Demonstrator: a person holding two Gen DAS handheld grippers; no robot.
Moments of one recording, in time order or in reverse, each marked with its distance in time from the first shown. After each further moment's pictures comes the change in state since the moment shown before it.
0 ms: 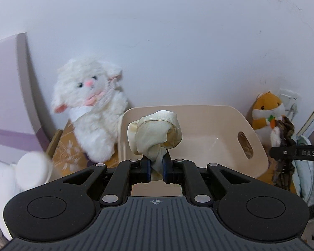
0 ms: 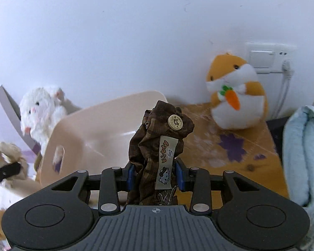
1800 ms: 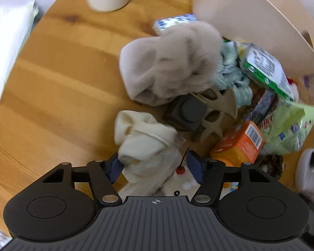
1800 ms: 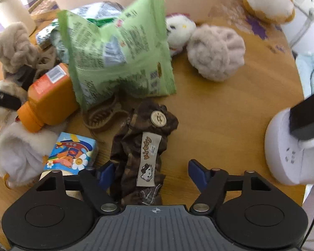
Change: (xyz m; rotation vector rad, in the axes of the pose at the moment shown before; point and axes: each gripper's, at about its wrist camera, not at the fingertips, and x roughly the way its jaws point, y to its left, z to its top) left arm 0.019 0.064 -0.201 -0.386 0.664 0.033; right arm 0.017 0.025 -0.233 -0.241 0.456 -0.185
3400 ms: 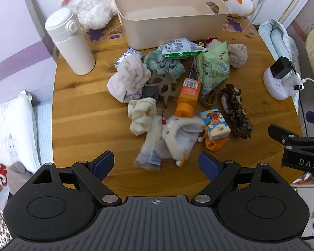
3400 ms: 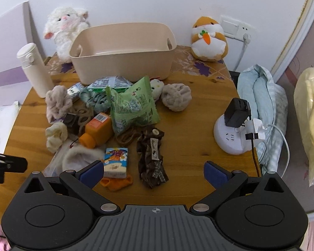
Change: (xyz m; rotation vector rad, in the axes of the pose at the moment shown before) left arm -0.151 -0.024 -0.089 0.601 -0.144 0.075; right arm -0.172 0.048 -0.068 0.190 -0.292 -0.130
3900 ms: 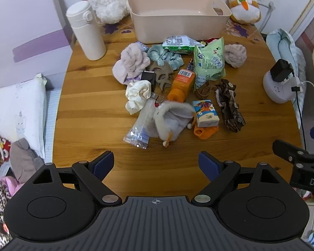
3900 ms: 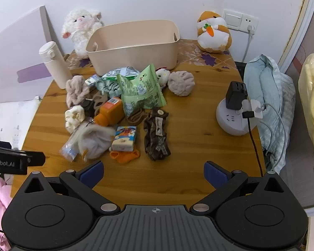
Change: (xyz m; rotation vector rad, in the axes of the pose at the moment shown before) left arm -0.028 -0.046 -0.051 -0.107 -0.043 0.069; right arm -0.041 -0.032 -0.036 -0.008 0.013 0.115
